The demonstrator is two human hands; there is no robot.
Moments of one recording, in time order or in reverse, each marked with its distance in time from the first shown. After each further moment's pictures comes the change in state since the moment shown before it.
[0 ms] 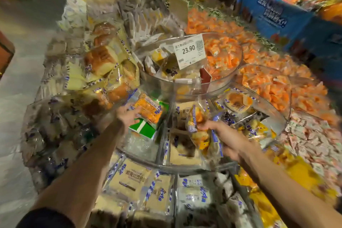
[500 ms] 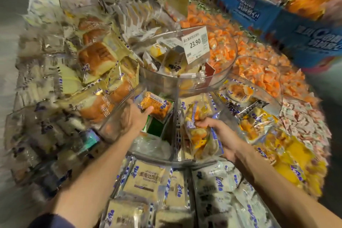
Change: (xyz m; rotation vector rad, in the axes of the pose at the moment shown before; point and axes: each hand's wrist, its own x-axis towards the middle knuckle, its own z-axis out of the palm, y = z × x) left_hand 0.016 -0.012 0.001 0.875 0.188 0.386; right_hand 0.010 0.026 0.062 0.217 0.067 -0.075
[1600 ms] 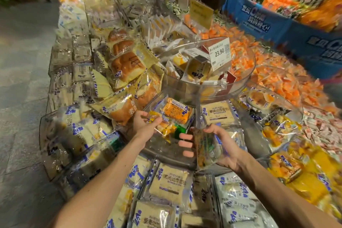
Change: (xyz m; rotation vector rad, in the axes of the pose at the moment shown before) left_hand -0.033 -0.032 -0.049 -0.684 -0.101 -0.164; right_hand 0.045 0.049 0.027 0.168 -0.302 0.094
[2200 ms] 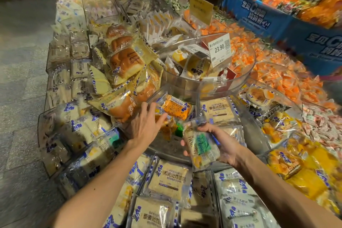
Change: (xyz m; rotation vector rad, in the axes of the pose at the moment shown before) left_hand -0.005 0.000 -0.001 0.907 0.079 0.633; right_hand -0.001 -0.002 -0.003 -0.205 0.113 0.015
